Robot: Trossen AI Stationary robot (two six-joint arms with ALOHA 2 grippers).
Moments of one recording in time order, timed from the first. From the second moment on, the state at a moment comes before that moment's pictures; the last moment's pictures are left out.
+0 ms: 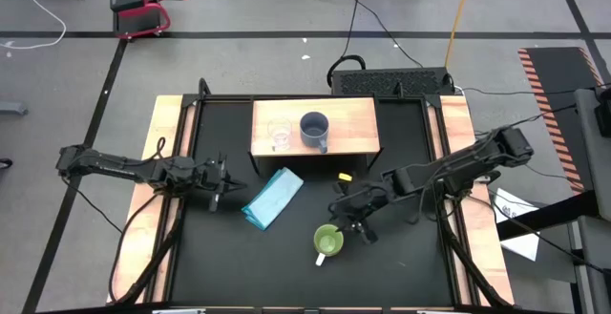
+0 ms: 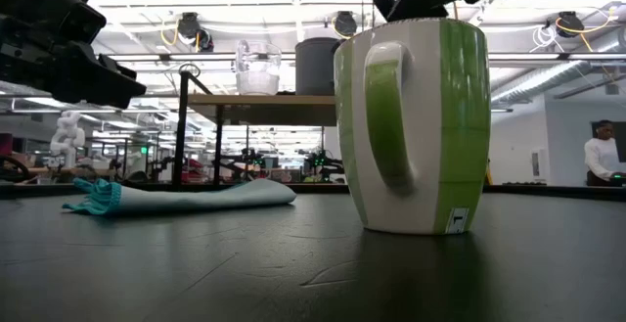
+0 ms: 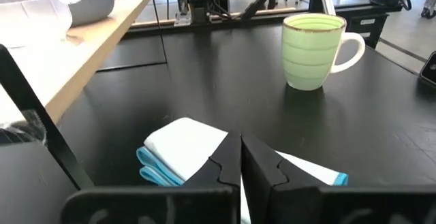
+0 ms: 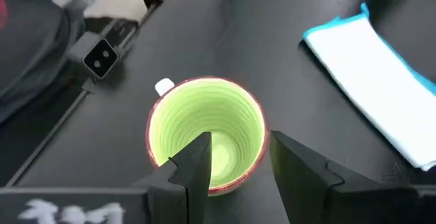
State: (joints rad) left arm -0.10 0.36 0.03 0.10 0.00 0.06; right arm 0.29 1.47 1.02 -0.30 -0.16 -0.06
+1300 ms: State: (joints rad) left arm -0.10 0.36 0.03 0.10 0.00 0.05; right arm 0.26 1.52 1.02 -0.29 -0.21 -0.06
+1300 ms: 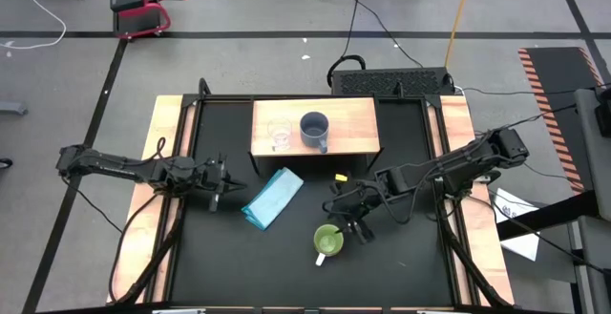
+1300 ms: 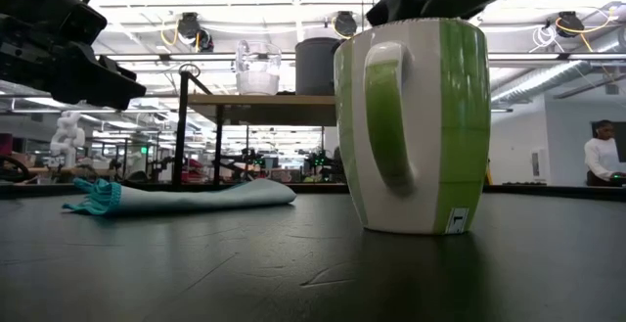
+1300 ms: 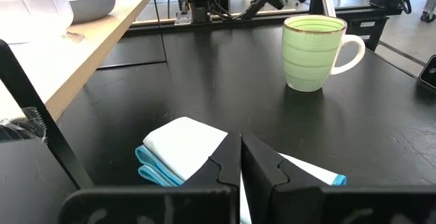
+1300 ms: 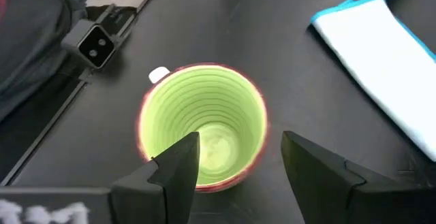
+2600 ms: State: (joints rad) left arm -0.10 0.36 0.03 0.07 0.00 0.07; right arm 0.27 1.51 1.11 -0.29 -0.18 0.11
